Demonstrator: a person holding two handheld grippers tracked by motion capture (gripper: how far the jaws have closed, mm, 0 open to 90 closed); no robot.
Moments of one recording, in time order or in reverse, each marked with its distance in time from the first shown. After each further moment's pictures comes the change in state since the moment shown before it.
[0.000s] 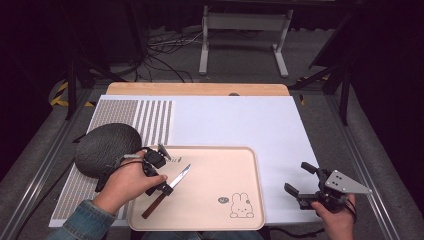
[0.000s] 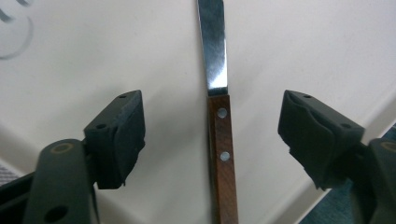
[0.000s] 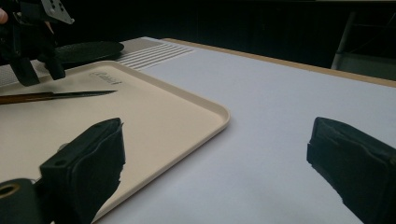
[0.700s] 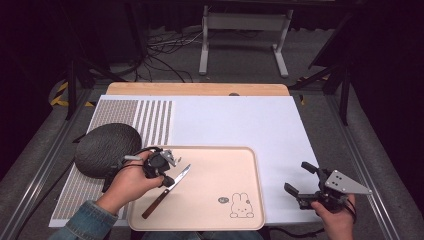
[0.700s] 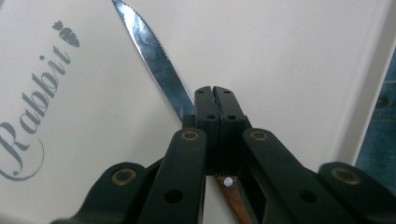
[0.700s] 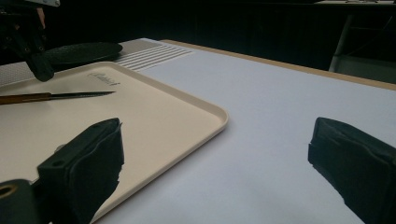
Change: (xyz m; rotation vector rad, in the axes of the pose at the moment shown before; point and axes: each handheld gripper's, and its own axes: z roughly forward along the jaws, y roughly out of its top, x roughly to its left) left arm -0.013 0.003 -0.005 -0.117 -0.002 0.454; right arm 0.000 0.000 0.000 -0.007 -0.006 -0.006
